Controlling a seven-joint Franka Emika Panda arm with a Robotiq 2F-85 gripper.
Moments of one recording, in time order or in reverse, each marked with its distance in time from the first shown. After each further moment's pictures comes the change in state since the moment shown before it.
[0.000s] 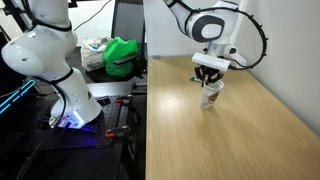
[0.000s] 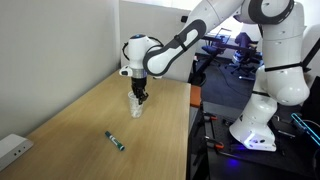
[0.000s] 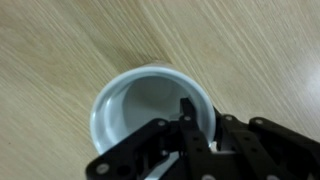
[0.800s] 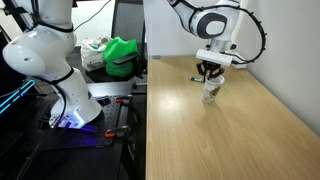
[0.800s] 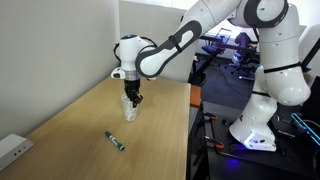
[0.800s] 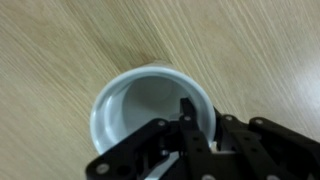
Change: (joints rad) arm 0.039 0.065 0.018 0.109 -0.001 -0.055 -0.023
